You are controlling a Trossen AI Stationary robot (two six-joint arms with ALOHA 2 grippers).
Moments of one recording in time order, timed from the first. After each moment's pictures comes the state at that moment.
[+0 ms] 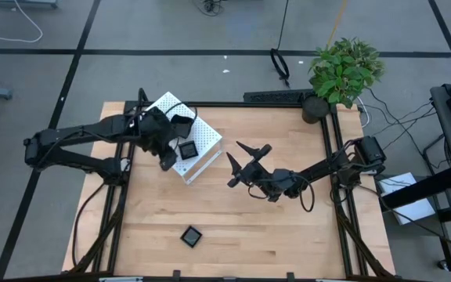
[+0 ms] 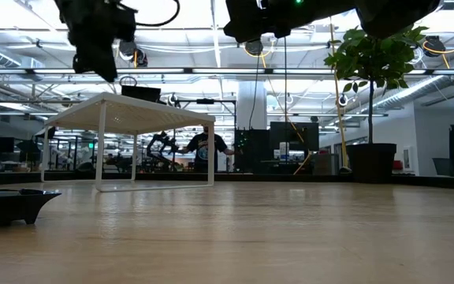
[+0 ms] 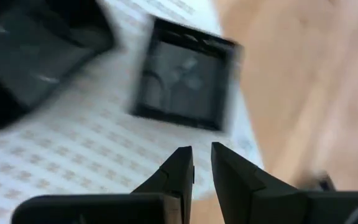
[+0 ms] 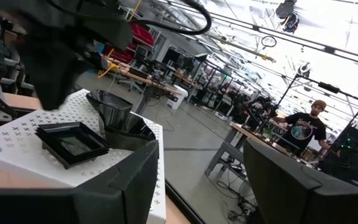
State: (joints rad) left arm 0.25 1.08 1.01 -0.95 0.11 -0.37; right arm 0.27 1.76 0.90 1.15 1.05 -0.70
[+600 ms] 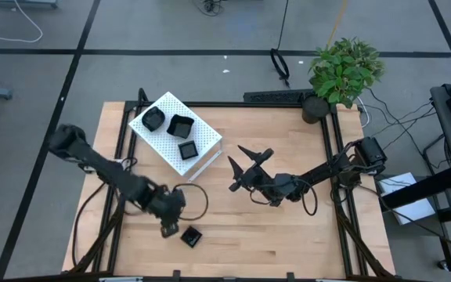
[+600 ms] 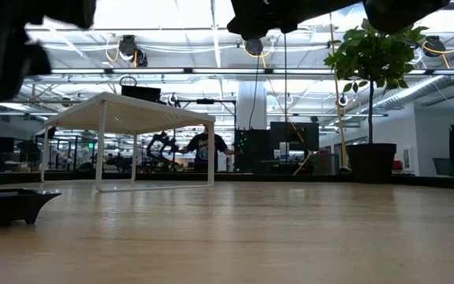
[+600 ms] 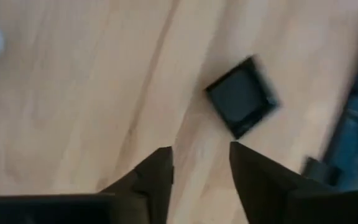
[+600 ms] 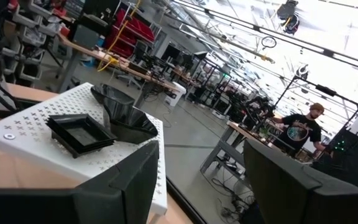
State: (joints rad) left arm -0.52 1.40 0.97 -0.73 0.01 -0.90; right arm 0.32 1.76 0.90 1.15 1.10 -0.74
